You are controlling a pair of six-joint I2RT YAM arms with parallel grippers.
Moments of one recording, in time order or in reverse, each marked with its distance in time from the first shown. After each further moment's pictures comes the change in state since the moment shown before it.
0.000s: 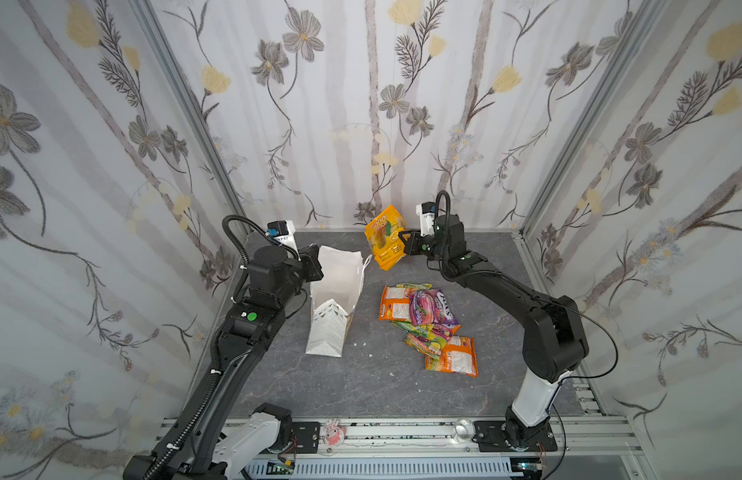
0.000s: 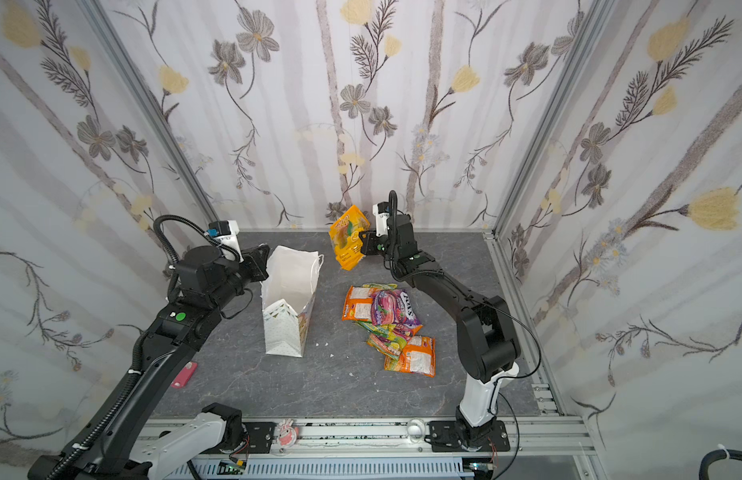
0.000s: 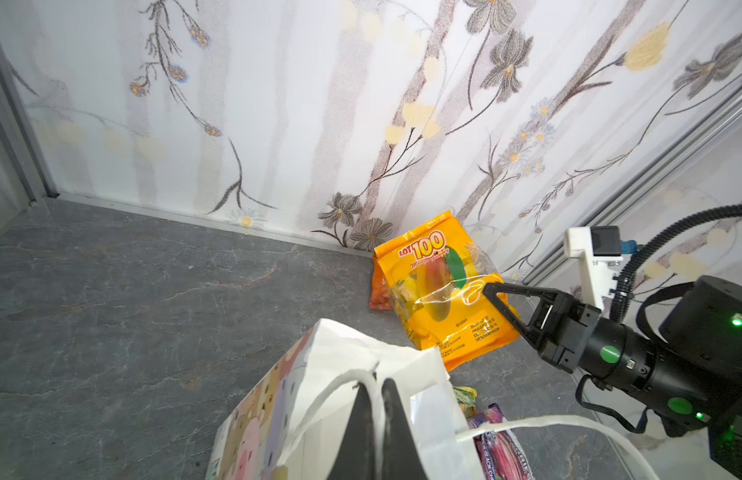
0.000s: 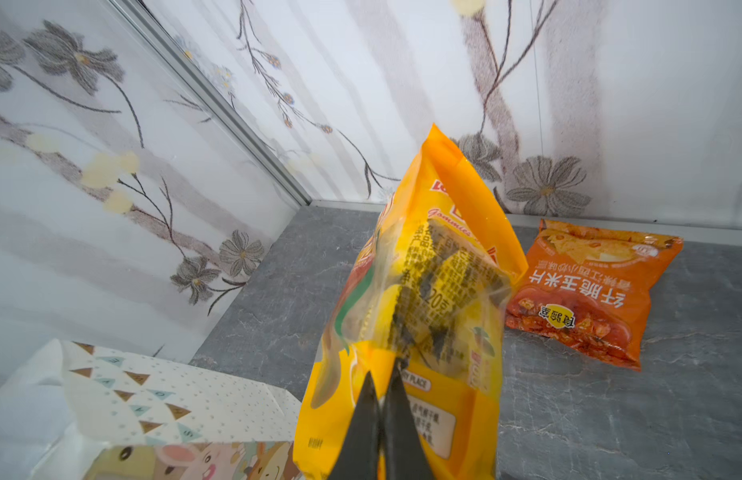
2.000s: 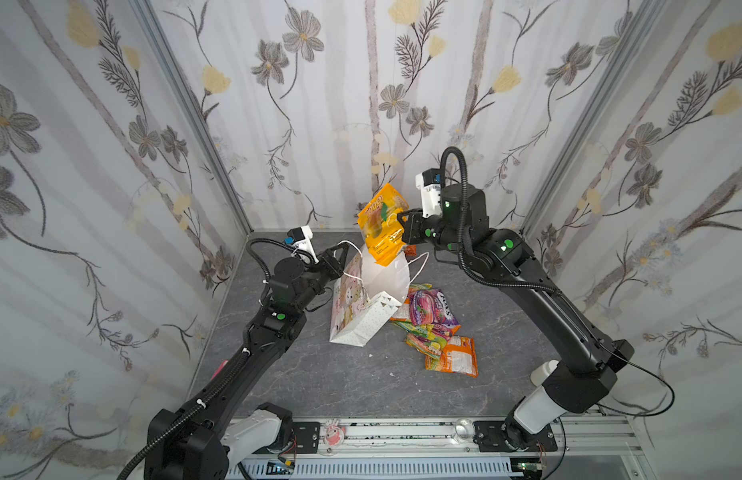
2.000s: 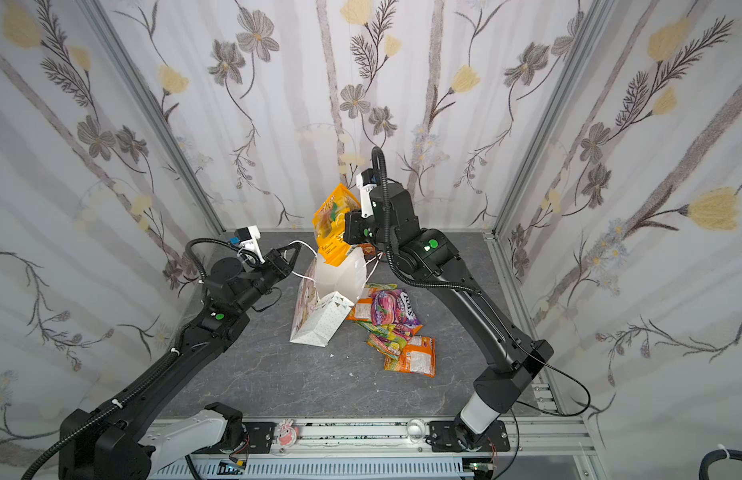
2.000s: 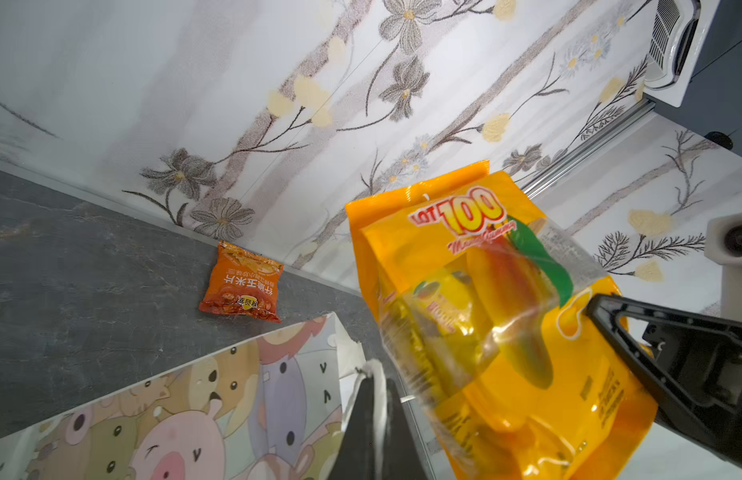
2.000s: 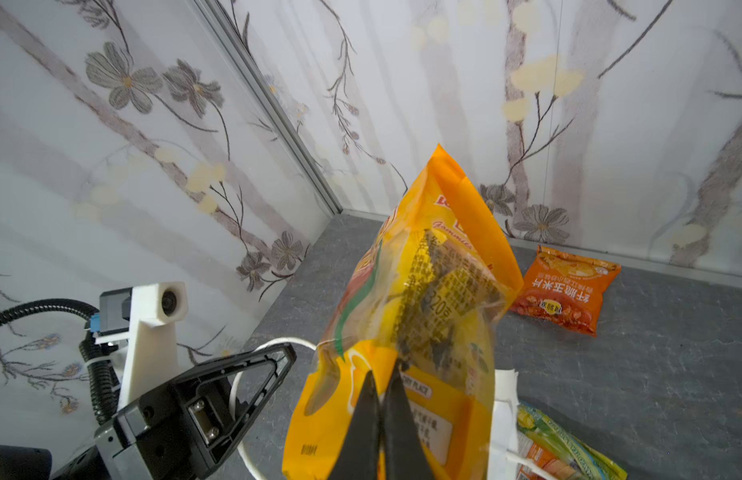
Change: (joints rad) left arm -0.074 0.103 -0.225 0.581 0.168 -0.393; right arm 0.279 -0.161 0.521 -0.745 0.320 -0.022
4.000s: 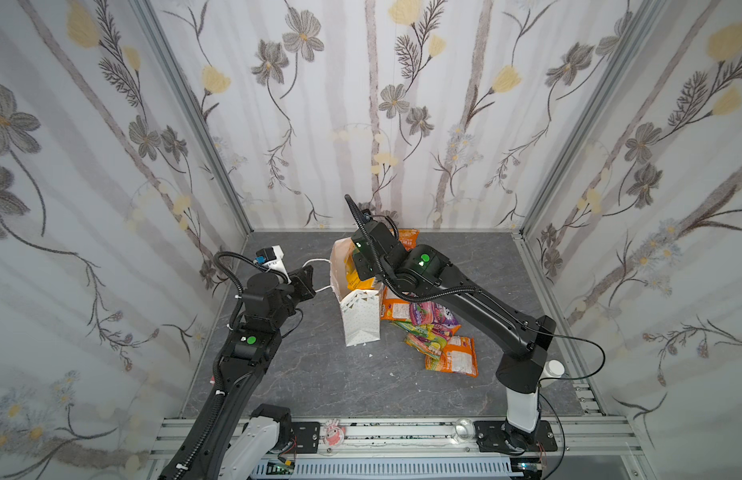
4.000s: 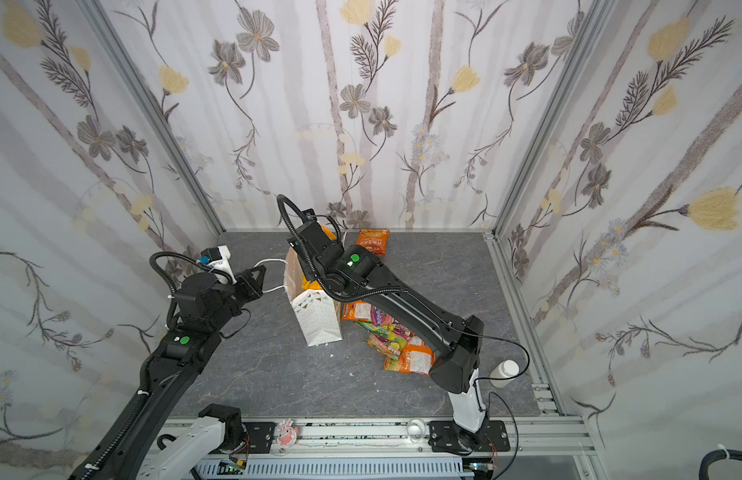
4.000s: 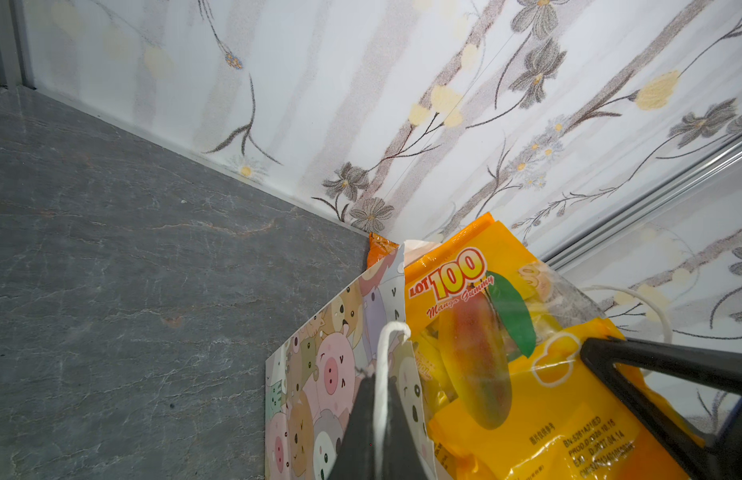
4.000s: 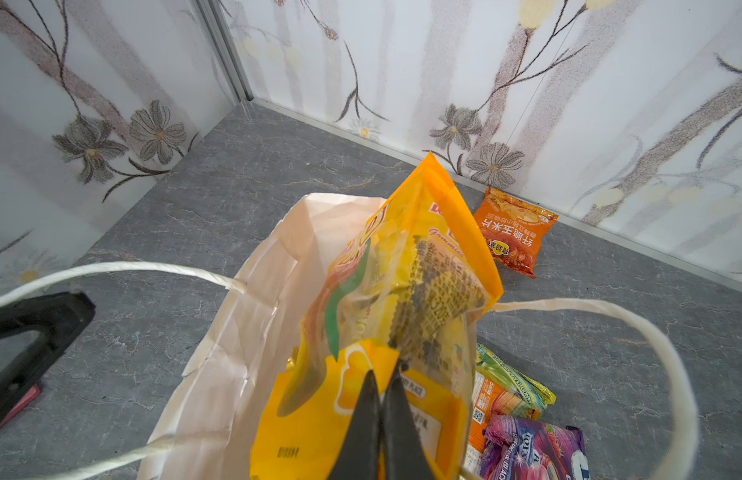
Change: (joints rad) left arm 0.179 -0.249 -0.048 -0.448 -0.068 0.240; right arm 0.262 0.317 0.206 -0.214 0.445 -0.093
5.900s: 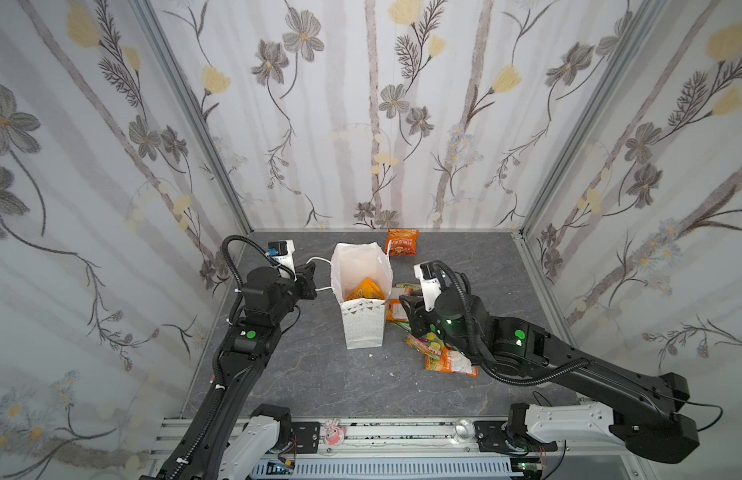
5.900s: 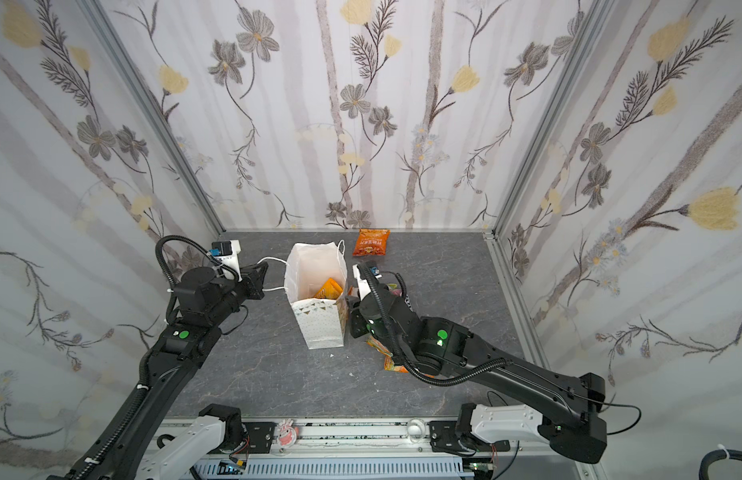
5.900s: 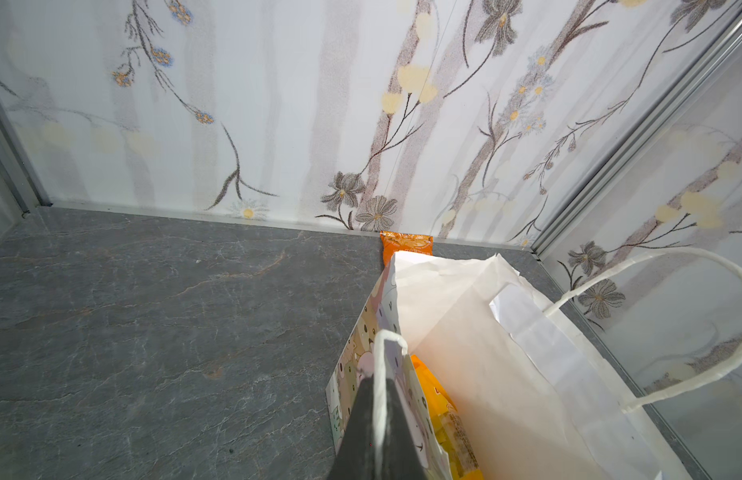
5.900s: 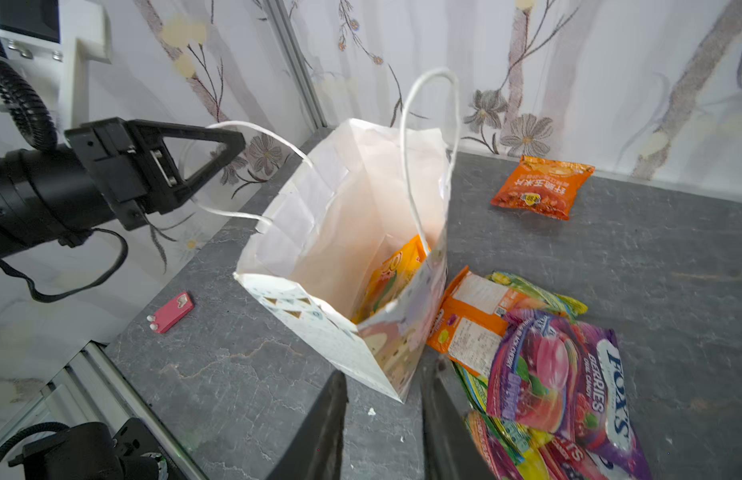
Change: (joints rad) left arm 0.003 0.032 0.049 -0.016 0.052 0.310; right arm 0.156 -0.833 -0.993 0.367 -0.016 0.155
